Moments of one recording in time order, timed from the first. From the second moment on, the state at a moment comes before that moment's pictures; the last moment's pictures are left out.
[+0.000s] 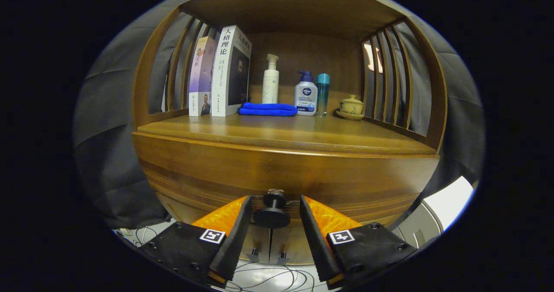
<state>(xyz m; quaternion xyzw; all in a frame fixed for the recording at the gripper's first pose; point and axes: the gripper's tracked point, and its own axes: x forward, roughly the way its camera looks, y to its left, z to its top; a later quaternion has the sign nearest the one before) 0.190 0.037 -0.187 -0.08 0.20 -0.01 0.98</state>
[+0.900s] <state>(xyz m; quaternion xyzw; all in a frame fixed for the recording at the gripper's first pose) 0.140 0.042 -0.189 -0.08 0.23 0.00 0.97</state>
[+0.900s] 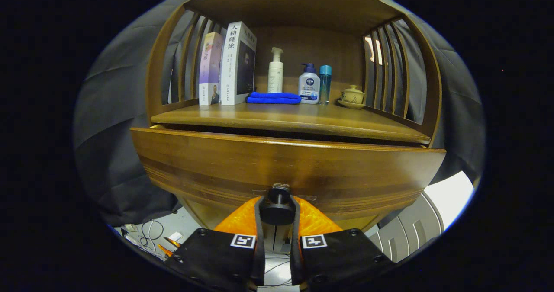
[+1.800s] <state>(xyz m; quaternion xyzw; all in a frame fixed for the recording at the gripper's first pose) 0.028 0.052 -0.188 -0.08 0.22 0.04 0.97</state>
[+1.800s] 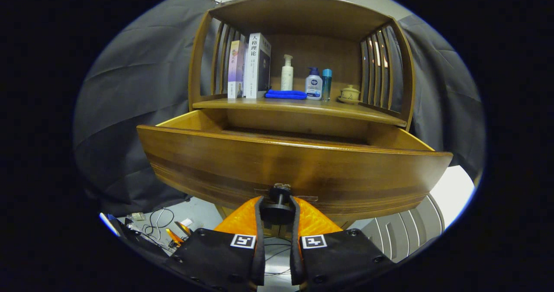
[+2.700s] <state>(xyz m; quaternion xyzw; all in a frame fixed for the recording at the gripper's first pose) -0.012 0.058 -0.148 -0.07 0.15 0.08 0.98</state>
